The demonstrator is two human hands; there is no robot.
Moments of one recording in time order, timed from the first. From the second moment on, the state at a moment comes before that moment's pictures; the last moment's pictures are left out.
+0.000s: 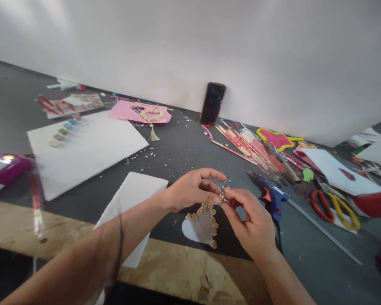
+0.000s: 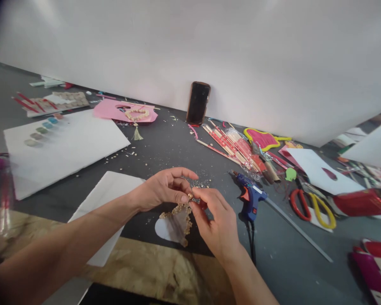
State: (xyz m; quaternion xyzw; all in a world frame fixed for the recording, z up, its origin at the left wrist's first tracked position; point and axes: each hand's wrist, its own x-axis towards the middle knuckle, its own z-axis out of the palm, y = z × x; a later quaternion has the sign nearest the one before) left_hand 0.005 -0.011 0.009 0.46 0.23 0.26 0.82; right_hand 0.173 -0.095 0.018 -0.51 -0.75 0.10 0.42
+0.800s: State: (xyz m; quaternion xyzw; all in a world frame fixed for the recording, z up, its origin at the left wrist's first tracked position) left_hand 0.003 -0.012 0.014 0.47 0.22 0.25 0.82; right_hand 0.172 -0.095 0.021 -0.50 -0.75 0.08 0.42
